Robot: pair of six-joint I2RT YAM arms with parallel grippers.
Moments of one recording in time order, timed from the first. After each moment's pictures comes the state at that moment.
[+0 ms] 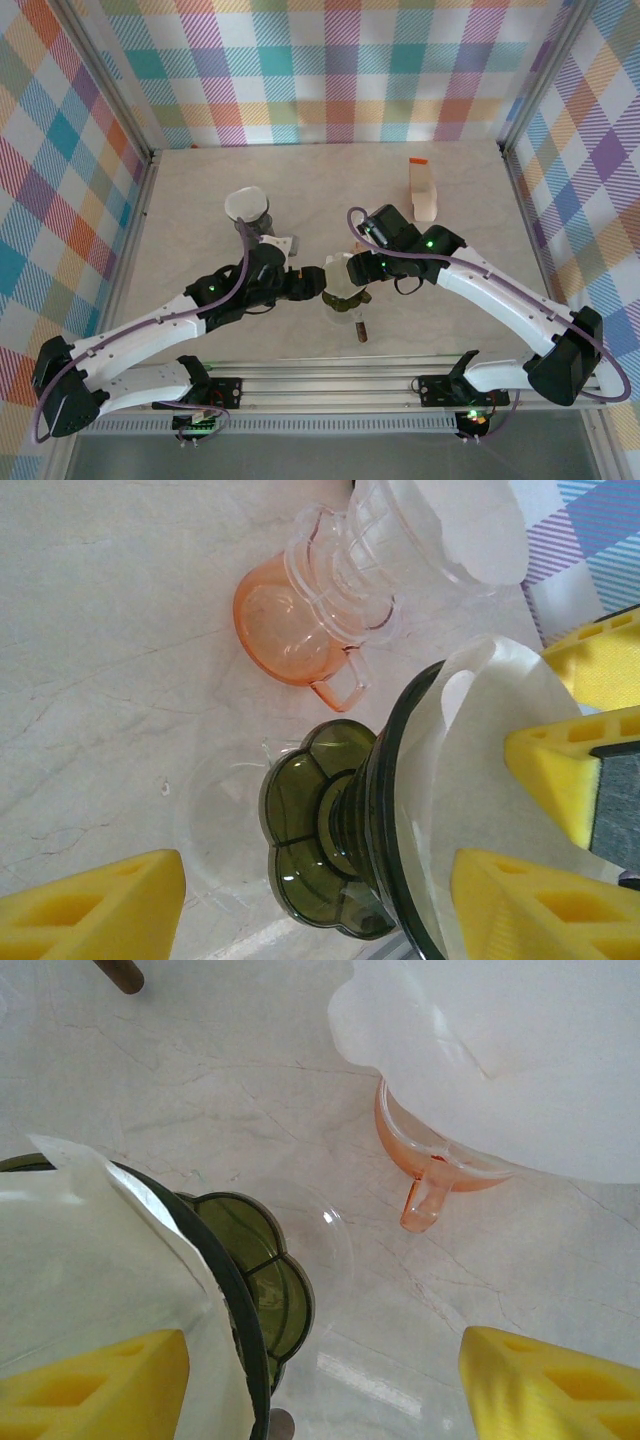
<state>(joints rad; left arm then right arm) -0.89 1.06 0.80 -0.37 -0.02 -0.78 0.79 1.29 1.20 -0.96 0.05 0.39</state>
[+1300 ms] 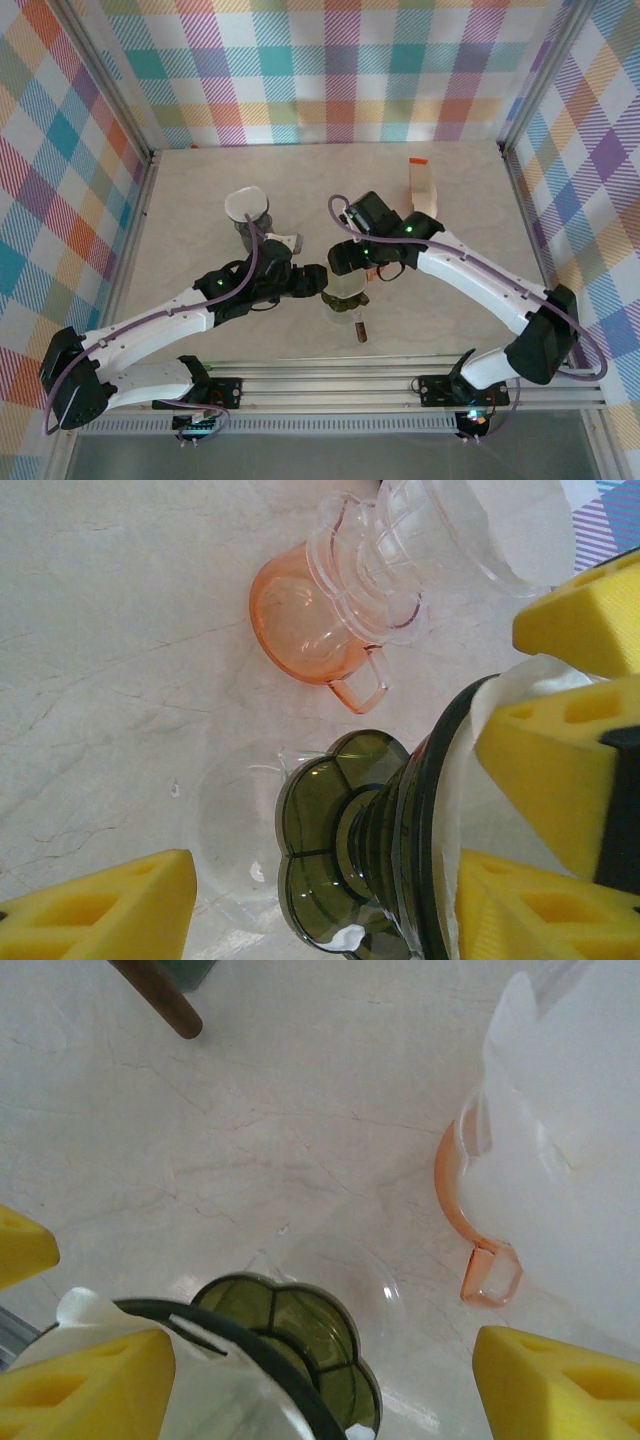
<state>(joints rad) -0.88 1.12 0.82 -0.37 -0.01 -0.79 0.80 1.44 1.32 -0.91 -0.01 0.37</state>
